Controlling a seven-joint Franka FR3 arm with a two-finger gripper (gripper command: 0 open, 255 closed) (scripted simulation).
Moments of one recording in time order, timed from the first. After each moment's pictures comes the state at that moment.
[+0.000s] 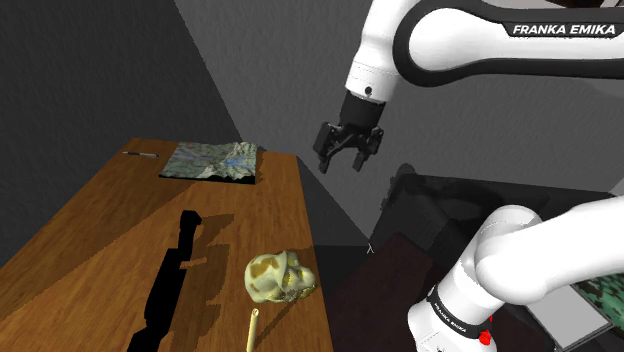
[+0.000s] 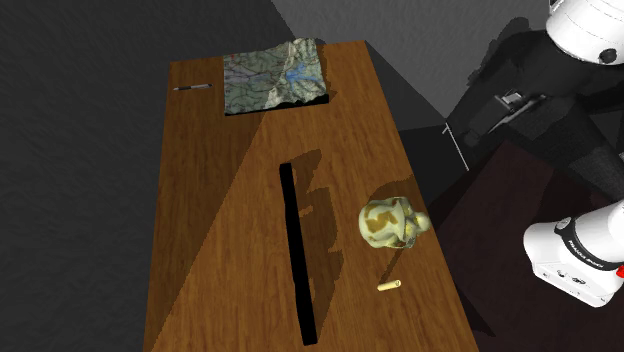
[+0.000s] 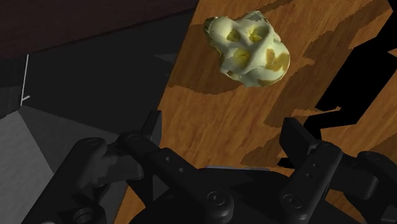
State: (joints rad) arm 0.06 -0.65 0.27 -2.43 0.22 1.82 0.53
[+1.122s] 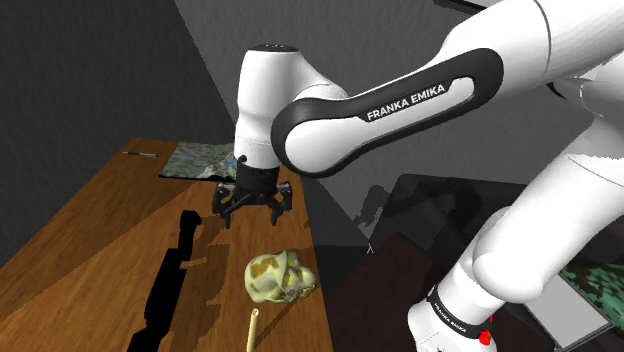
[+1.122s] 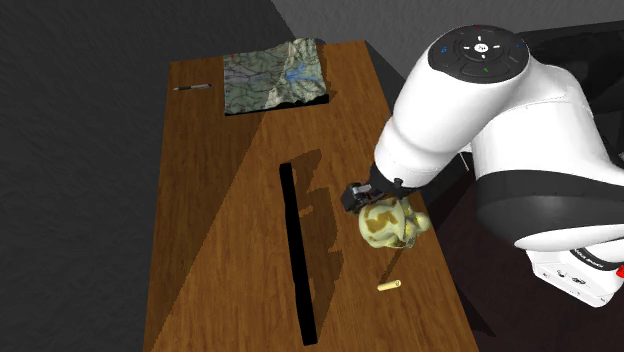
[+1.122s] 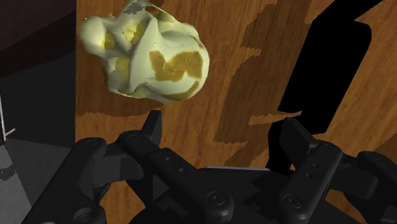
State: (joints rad) arm 0.01 -0.08 0.64 -2.23 0.07 2.19 1.11
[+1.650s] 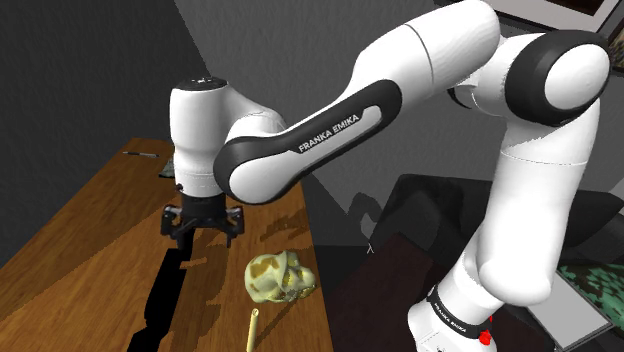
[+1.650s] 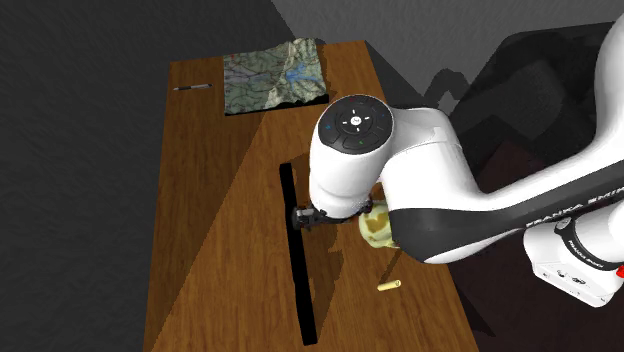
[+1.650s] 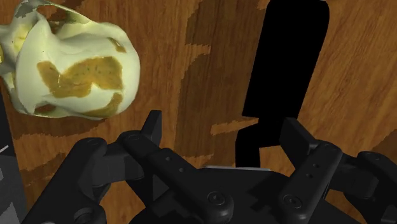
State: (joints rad) arm 0.12 0.32 0.64 -1.97 -0.24 2.23 1.46
